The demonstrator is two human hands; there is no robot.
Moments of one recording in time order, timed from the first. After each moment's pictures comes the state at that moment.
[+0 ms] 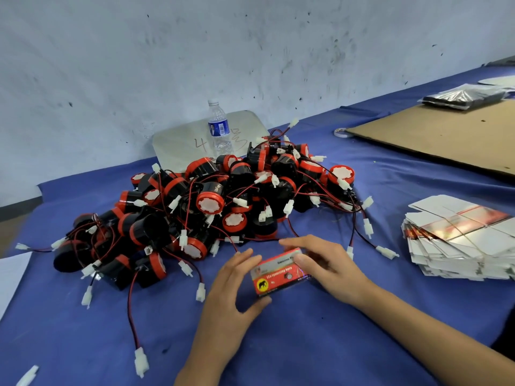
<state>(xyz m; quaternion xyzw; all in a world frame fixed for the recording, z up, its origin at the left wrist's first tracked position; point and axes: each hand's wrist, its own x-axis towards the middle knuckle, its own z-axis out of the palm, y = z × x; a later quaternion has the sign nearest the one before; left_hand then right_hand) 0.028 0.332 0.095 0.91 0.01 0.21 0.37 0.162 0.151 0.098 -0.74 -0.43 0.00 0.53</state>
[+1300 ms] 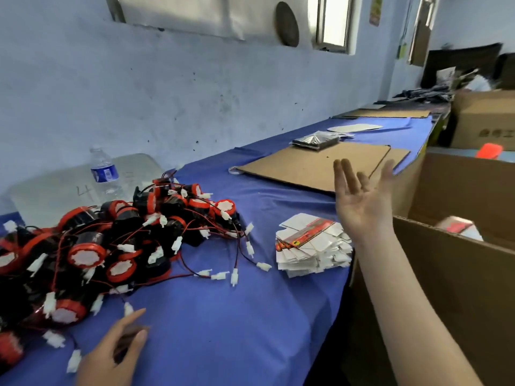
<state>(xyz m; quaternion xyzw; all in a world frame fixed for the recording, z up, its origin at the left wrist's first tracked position) 0.034 0.324 0.098 0.85 0.10 0.11 0.50 0.168 -0.042 0.234 -0.13 -0.03 -0.13 0.98</state>
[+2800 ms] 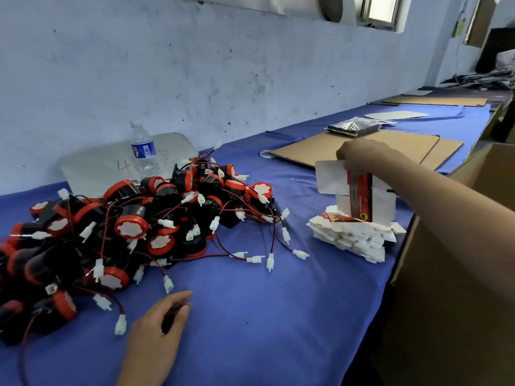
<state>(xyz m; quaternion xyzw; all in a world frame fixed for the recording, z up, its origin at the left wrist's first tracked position) 0.031 0.320 0.098 0.87 0.12 0.14 0.46 0.278 -0.003 0.283 -0.99 -0.02 -0.03 -0.11</state>
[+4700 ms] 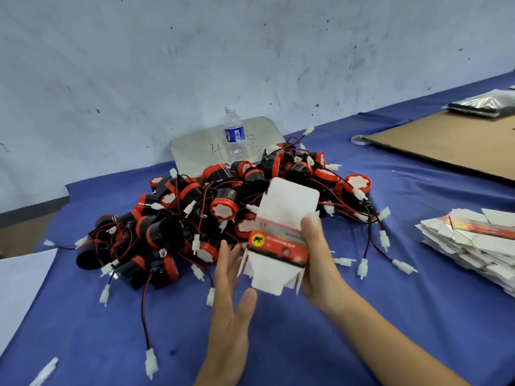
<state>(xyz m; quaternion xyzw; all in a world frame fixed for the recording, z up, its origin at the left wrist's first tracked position) 0.030 0.293 0.161 0.64 0.11 0.31 0.70 0.136 0.211 0.141 -0.41 -0.17 0.24 0.86</state>
